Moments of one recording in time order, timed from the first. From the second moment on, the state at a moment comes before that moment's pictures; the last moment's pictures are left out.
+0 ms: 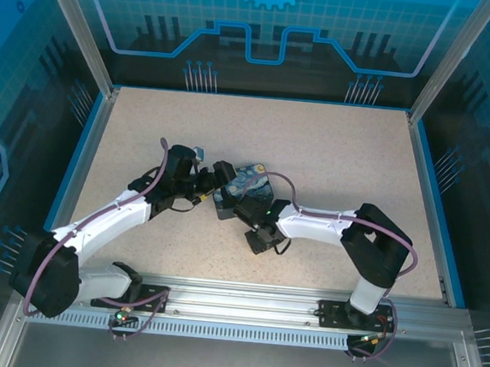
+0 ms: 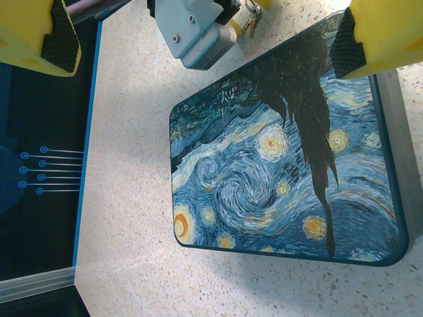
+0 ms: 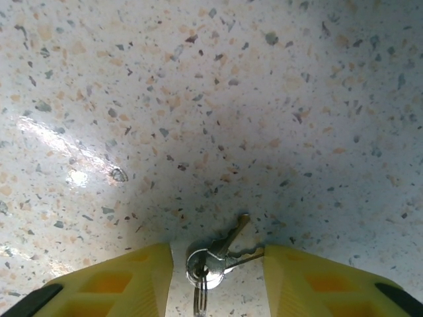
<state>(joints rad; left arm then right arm) -0.44 1.22 0.78 -0.22 0.29 -1.03 0.98 1.75 1.02 -0.71 0.12 0.43</state>
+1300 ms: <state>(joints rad) -0.44 1.22 0.80 -0.26 0.28 -1.03 0.97 1.76 1.05 -0.71 0.08 0.17</state>
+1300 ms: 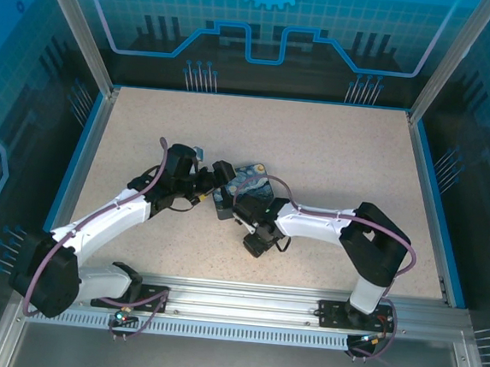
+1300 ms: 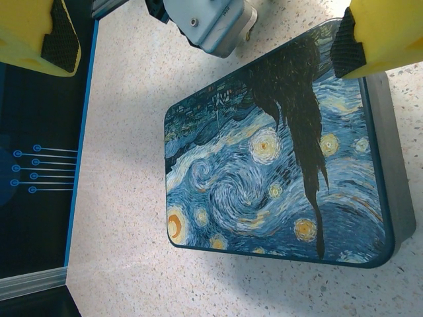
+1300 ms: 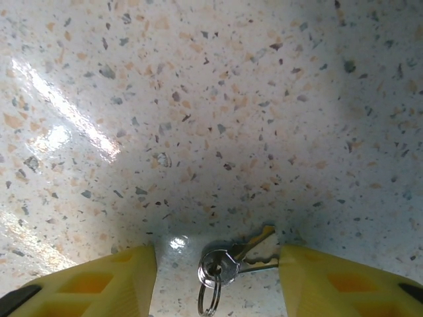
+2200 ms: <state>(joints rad) -0.43 1.22 0.80 -0.26 0.28 -1.03 0.93 1.65 0.95 -0.75 0.13 0.25</state>
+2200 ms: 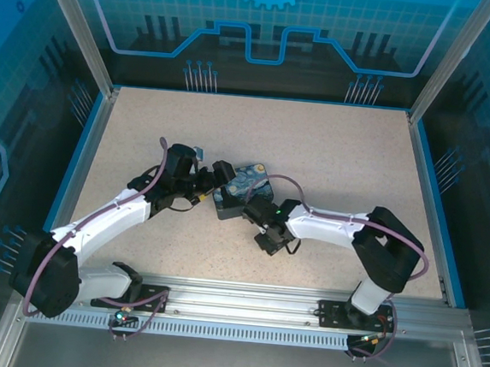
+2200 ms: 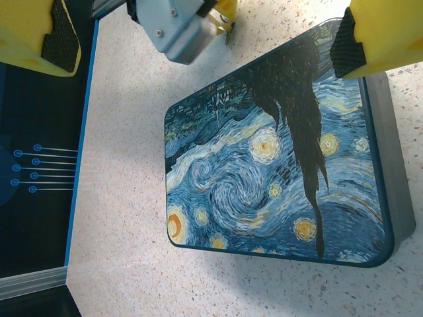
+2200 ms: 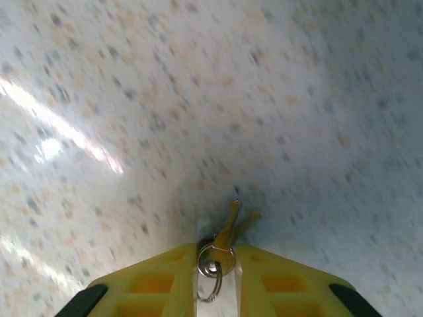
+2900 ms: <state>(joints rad) -0.43 1.22 0.80 -0.26 0.28 -1.03 0.86 1.49 0.87 -0.82 0.11 0.37</state>
